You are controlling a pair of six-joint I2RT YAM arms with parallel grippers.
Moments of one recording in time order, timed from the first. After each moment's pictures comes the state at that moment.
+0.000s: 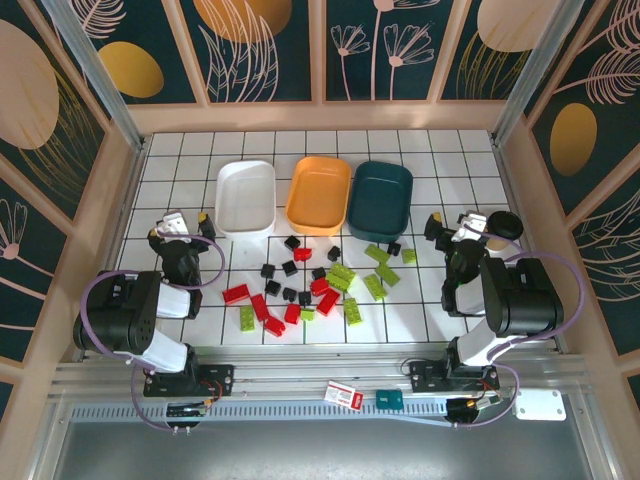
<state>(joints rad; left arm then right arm) -0.04 1.52 0.21 1.19 -0.31 -0.11 0.00 1.57 0.19 1.27 0.16 0.13</state>
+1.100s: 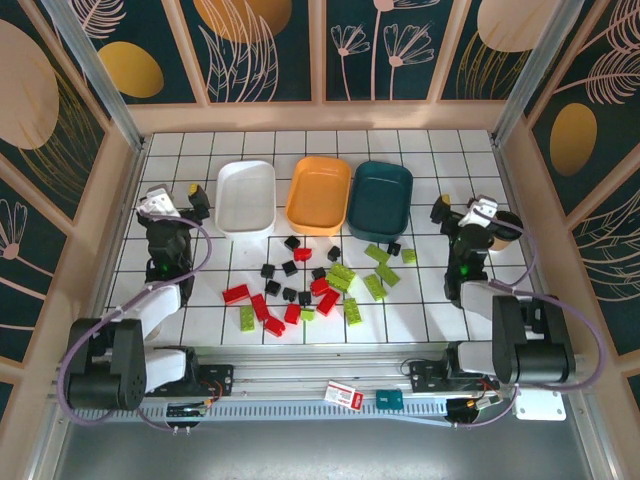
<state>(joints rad) -0.04 1.20 0.39 0.82 -0.25 -0.25 0.06 1.28 0.32 0.87 0.33 0.21</state>
